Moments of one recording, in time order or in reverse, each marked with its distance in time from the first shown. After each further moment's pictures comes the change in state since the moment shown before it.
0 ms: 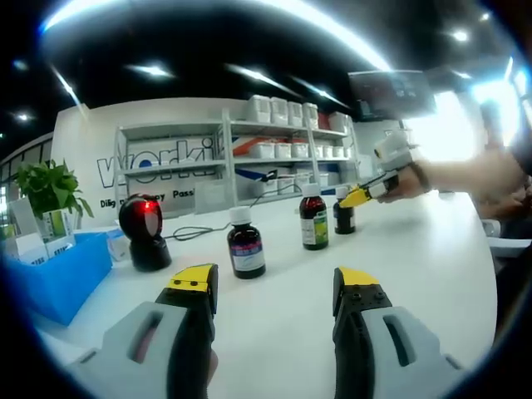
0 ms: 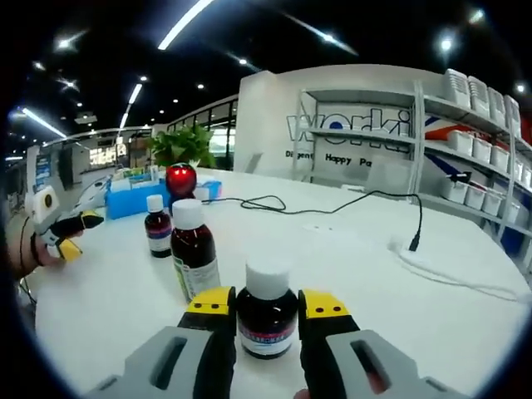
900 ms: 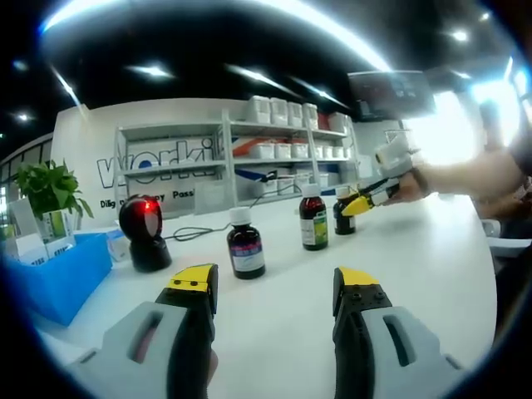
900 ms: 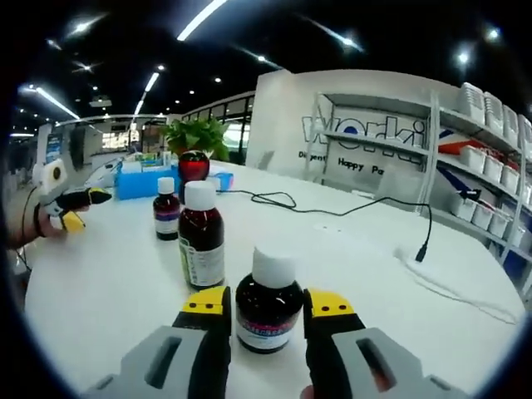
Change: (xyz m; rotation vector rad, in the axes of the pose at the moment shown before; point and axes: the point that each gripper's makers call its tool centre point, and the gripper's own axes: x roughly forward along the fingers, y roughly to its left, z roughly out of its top) left arm 0.000 0.001 -0.001 0.000 -0.003 0.000; right arm 0.001 0.008 -0.012 -0.177 -0.008 0.095
